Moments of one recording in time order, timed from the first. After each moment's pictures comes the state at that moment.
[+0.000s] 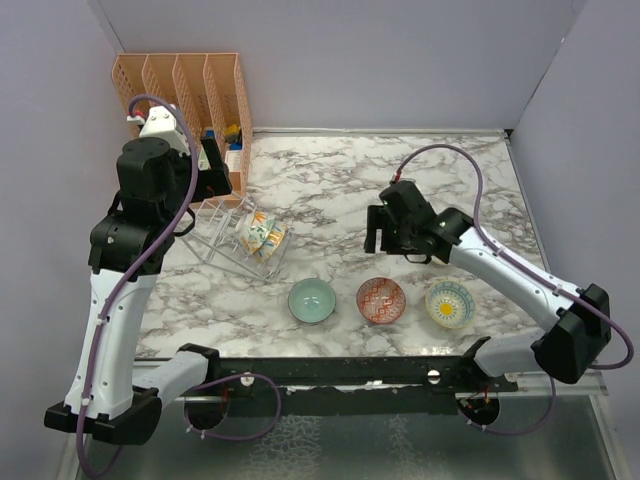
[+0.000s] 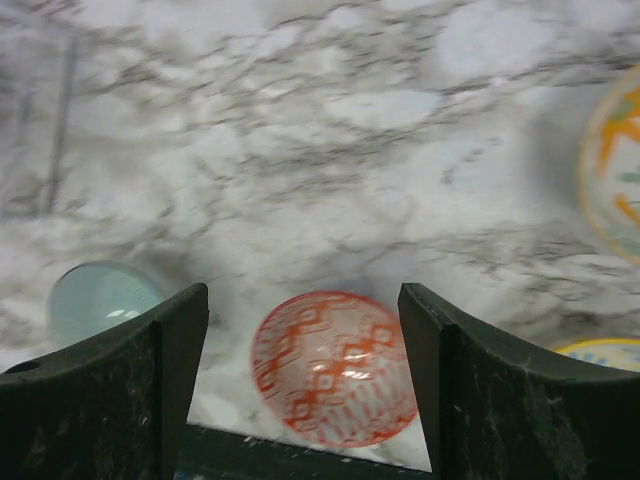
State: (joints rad) left arm -0.23 1.05 1.56 -0.85 -0.19 -0.26; right arm 0.73 1.34 1.17 -0.71 0.19 0.64
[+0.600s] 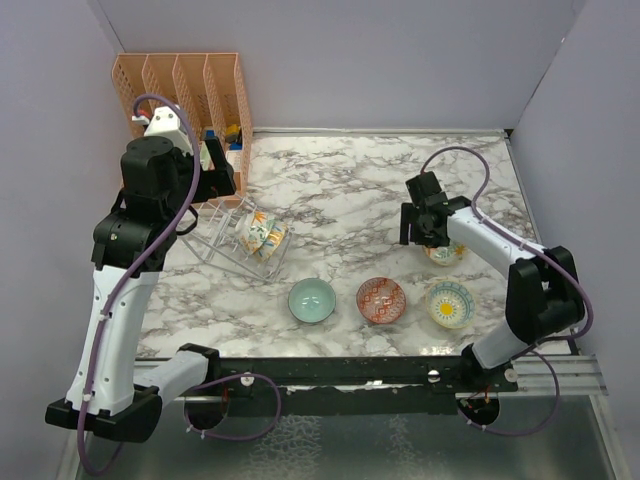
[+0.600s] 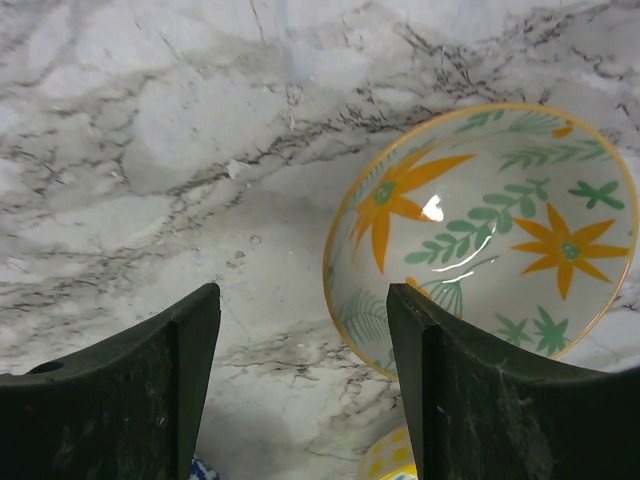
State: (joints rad) left arm -0.23 1.06 1.55 -0.84 -0.15 -0.28; right arm 0.36 1.58 1.11 -0.62 0.27 0.39
